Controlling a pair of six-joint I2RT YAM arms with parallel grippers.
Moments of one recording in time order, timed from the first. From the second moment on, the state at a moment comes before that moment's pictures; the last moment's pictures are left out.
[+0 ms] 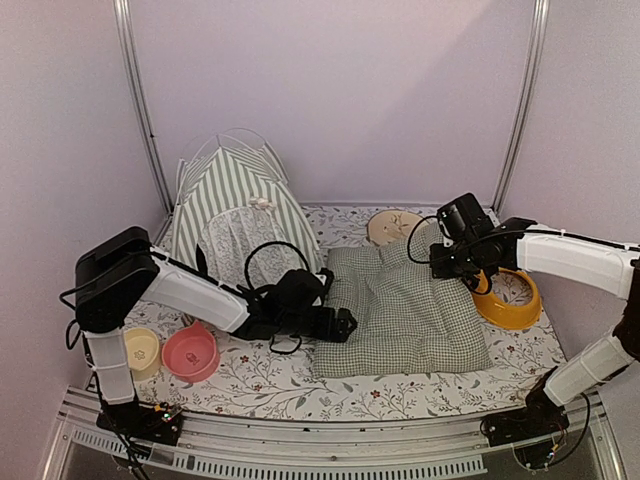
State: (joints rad) left arm -1.02 1.93 0.98 0.24 -0.10 -0.67; right arm 0.60 1.43 1.03 -0.51 0.30 0.42
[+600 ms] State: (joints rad) left arm -1.21 1.93 1.04 0.50 0.05 -0.32; right arm 0.63 1.46 0.98 -0.35 0.04 0.55
